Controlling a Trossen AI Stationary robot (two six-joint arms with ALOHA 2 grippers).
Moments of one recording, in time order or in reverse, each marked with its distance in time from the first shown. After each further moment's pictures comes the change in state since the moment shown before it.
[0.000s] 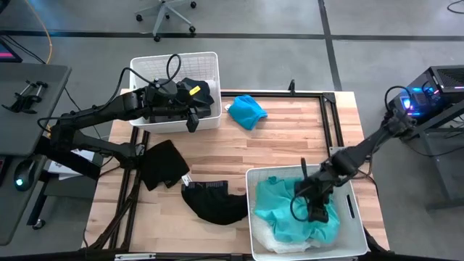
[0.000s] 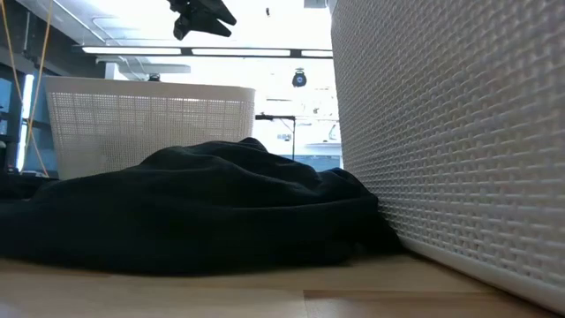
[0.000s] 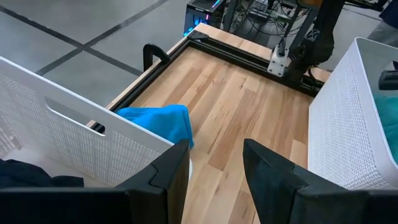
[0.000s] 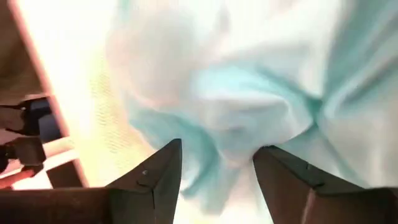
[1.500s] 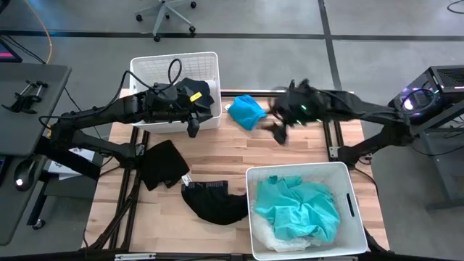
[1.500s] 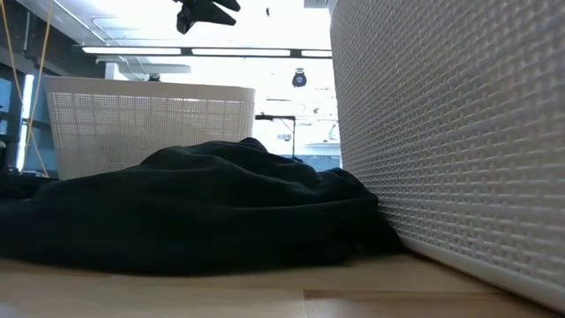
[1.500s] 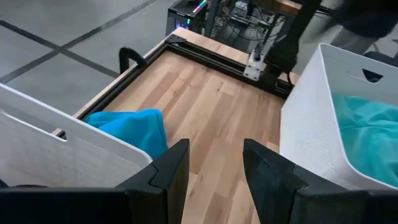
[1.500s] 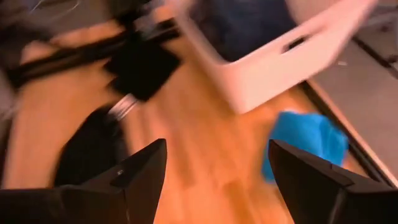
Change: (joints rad) left arm -0.075 0.000 0.000 0.034 0.001 -0.054; right arm -0.696 0.116 0.484 -0.047 0.542 -0.803
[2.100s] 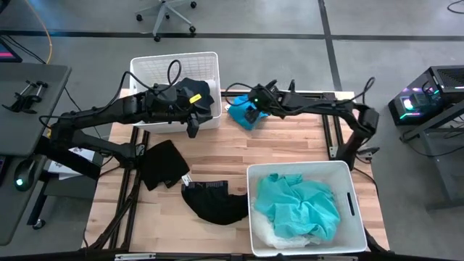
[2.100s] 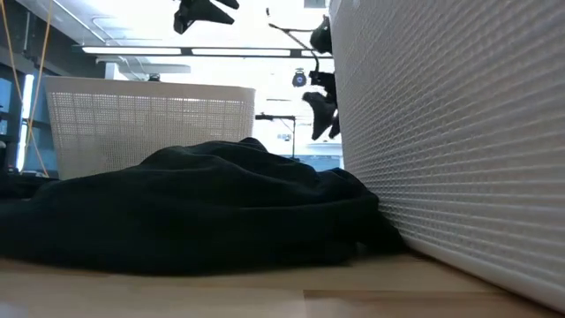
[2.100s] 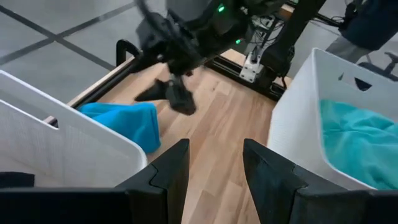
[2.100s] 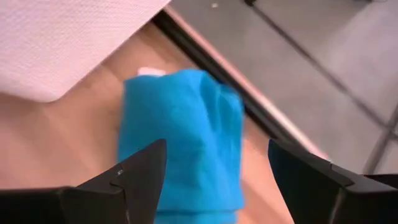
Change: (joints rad) left arm -0.014 -0.006 0.000 -0.011 0.000 -0.077; right arm -0.270 0.395 -0.229 0.399 0.314 -0.036
